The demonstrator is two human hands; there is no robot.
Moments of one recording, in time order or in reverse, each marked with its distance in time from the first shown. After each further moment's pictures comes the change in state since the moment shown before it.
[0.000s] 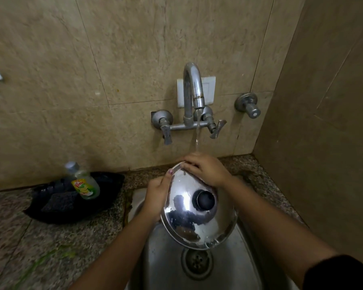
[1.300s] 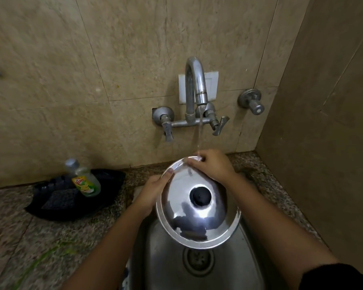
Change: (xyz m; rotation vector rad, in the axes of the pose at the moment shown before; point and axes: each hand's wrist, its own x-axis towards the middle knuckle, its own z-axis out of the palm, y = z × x) left_hand 0.020 -0.007 -0.020 0.103 -0.172 -0.080; right_hand 0.005 0.010 0.004 0.072 0.105 0.311
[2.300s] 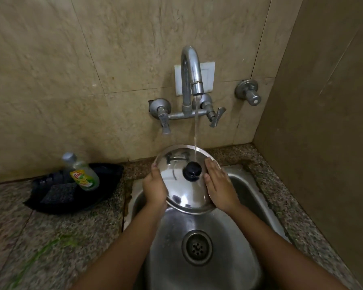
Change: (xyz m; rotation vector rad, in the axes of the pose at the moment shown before) left_hand 0.004 -0.019 0.032 -0.242 0.564 -0.081; right_hand -0.084 0.030 0.042 -0.015 0.028 0.116
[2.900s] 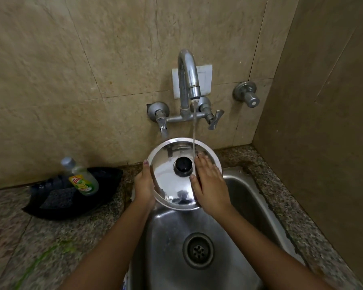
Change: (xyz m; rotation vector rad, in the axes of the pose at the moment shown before) left_hand 0.030 0.012 -0.010 0.020 -0.107 -0.036; right_hand 0.001 -0.041 0.000 -0.143 0.127 -0.089
